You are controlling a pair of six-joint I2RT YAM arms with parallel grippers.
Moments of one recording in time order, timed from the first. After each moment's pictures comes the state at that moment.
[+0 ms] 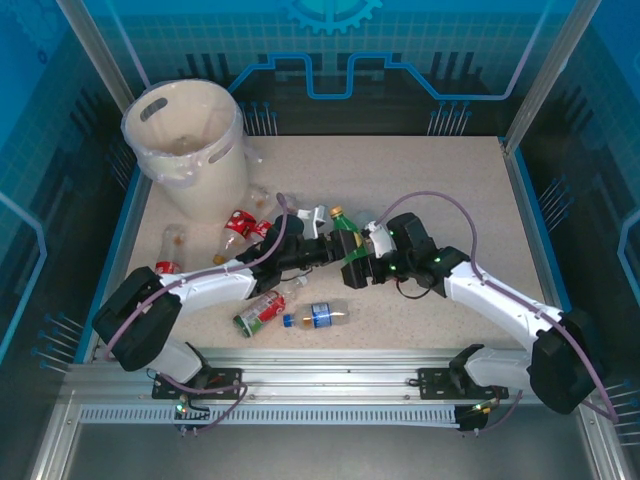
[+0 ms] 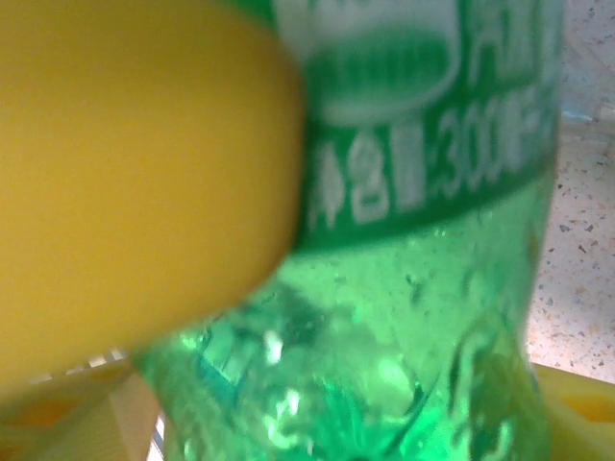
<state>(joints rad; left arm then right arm) -0.70 1.50 0.77 0.42 0.37 -1.06 0.58 1.21 0.78 -0.40 -0.43 0.31</state>
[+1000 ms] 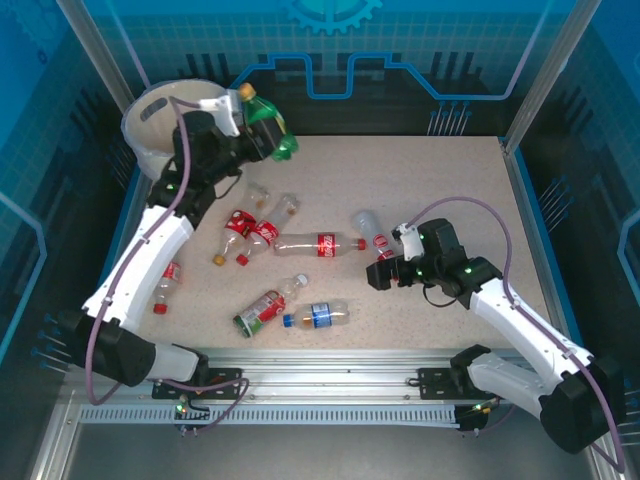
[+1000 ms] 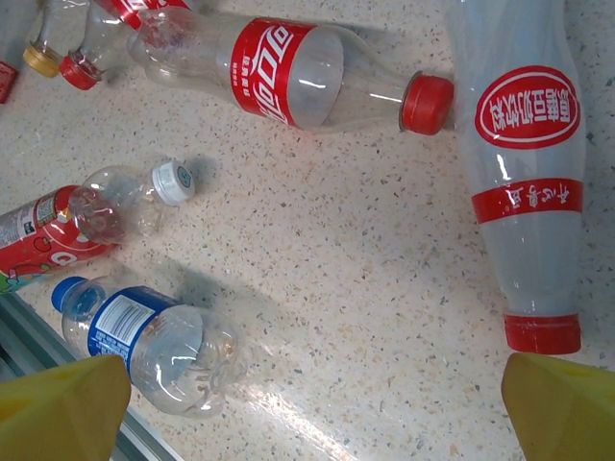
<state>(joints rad) -0.21 1.38 1.48 -0.28 0.21 -0.55 0.44 1.00 0.72 -0.58 -0.31 0.24</state>
